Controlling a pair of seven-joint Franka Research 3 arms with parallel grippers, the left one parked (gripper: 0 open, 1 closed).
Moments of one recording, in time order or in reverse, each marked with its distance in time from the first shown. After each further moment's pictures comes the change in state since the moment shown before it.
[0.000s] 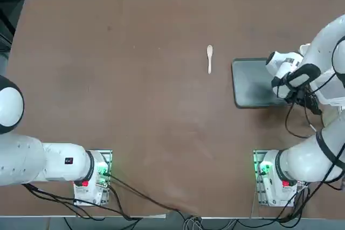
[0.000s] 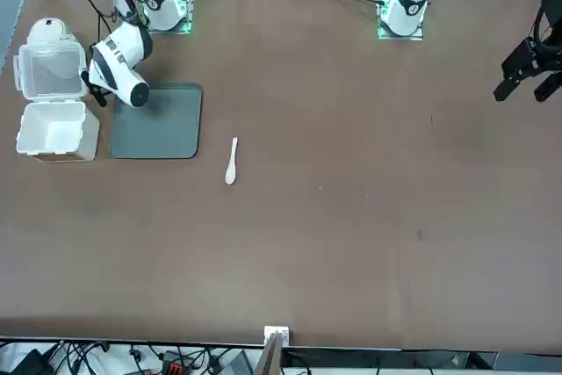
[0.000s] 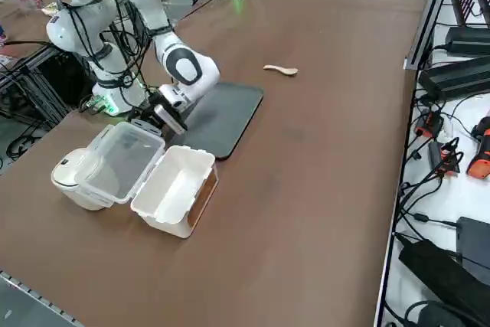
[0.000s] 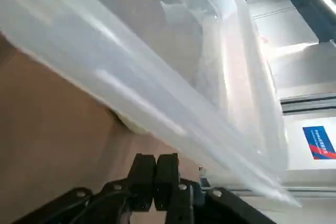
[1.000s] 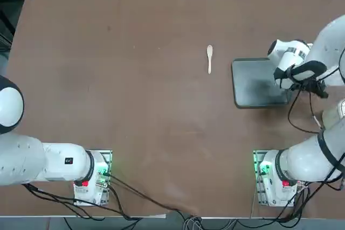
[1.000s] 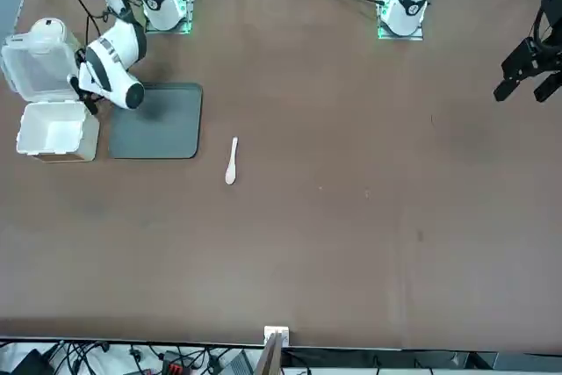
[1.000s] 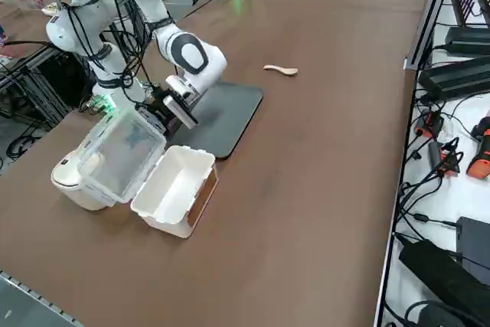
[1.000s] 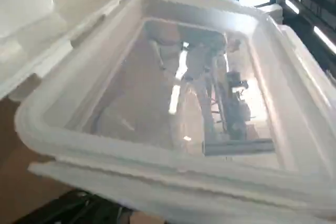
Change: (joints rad) arm 0.023 -0.115 0.017 0.081 -0.043 -0.106 -0.184
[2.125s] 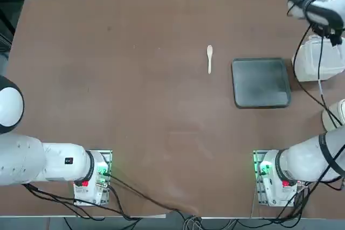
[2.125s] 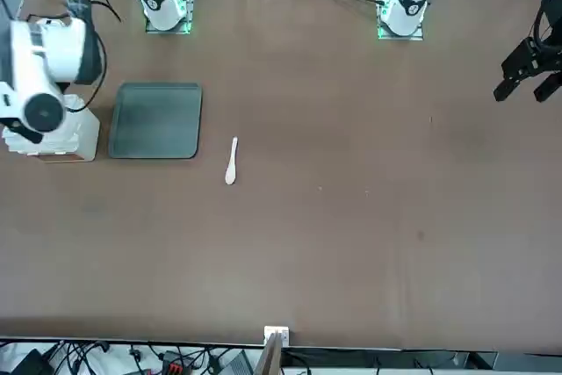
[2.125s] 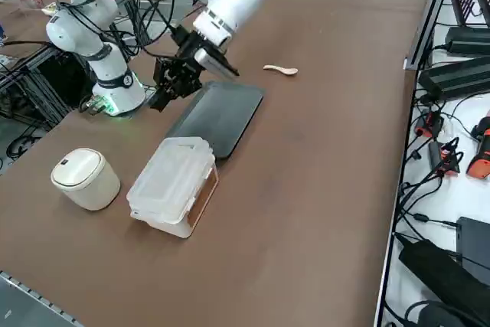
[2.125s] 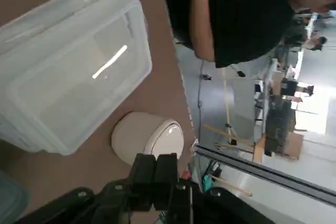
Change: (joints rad) arm -0.020 -0.095 -0.014 0.568 0.314 -0.188 -0.819
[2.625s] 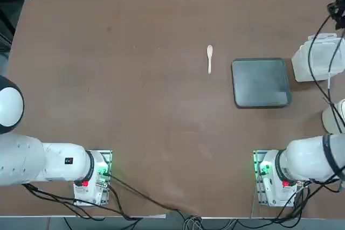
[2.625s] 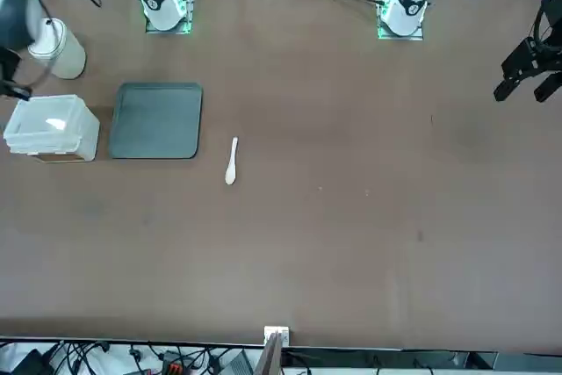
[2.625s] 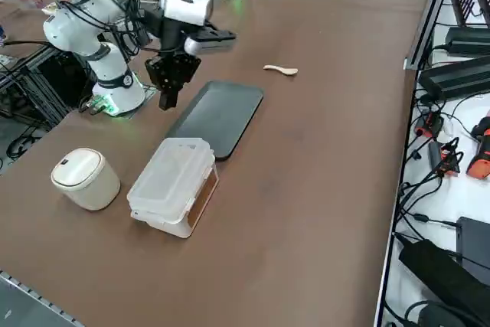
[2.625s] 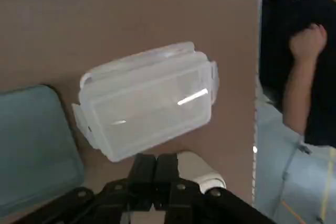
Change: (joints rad) arm -0.207 -0.138 -0.014 0.022 0.337 0.302 -0.590
